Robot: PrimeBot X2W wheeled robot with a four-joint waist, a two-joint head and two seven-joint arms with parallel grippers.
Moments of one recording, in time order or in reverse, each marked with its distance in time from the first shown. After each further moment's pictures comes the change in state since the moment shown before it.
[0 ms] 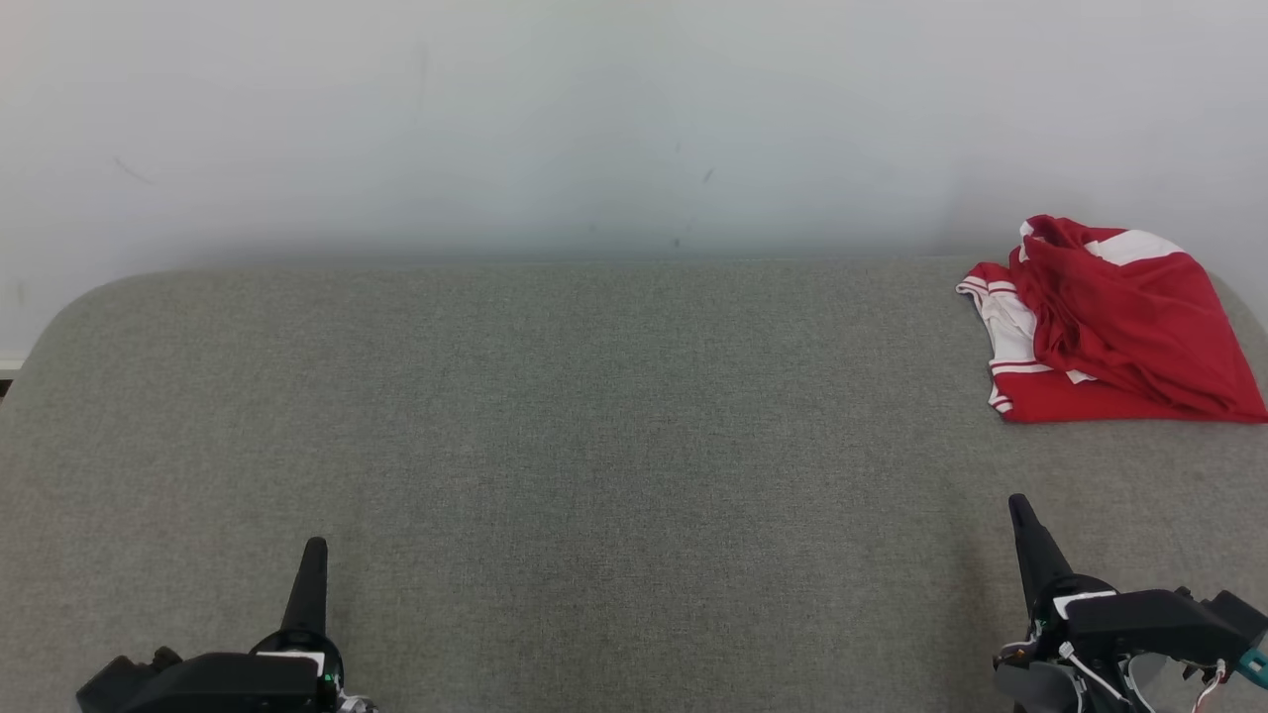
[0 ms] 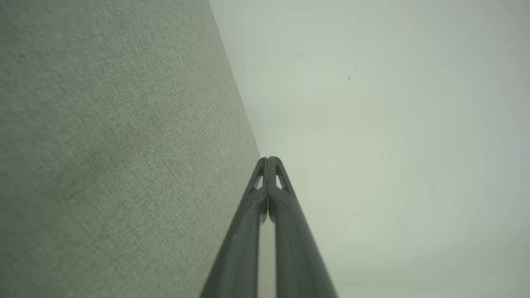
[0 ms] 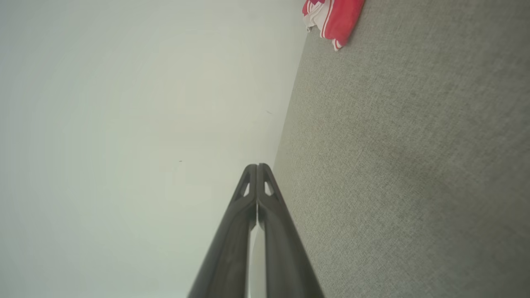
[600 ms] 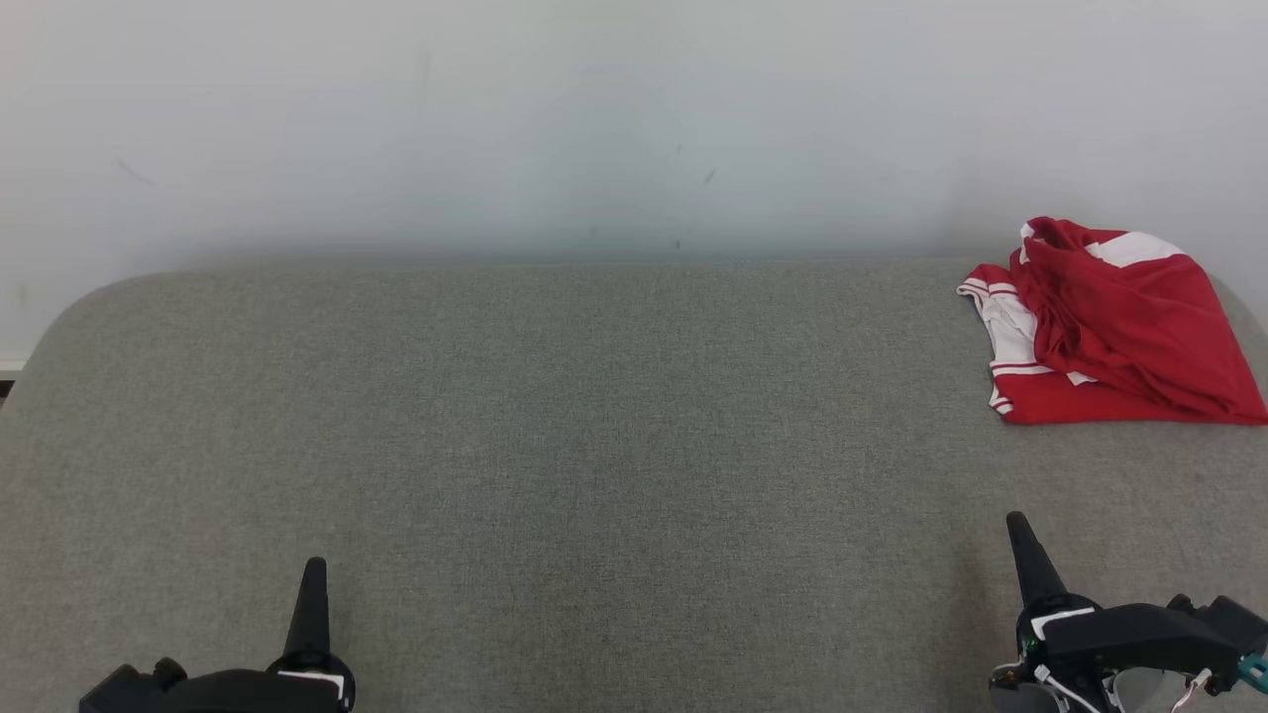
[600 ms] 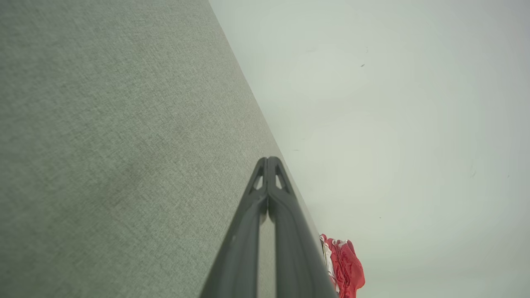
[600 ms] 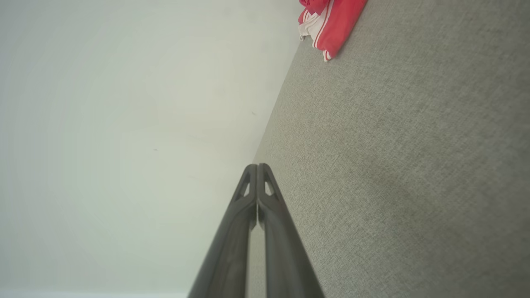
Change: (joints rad) left arm 0.037 0.000 -0.008 -0.011 0.161 0.010 -0.029; right arm 0.034 0.000 0.021 -0.008 -0.159 0.000 -0.048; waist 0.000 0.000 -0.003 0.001
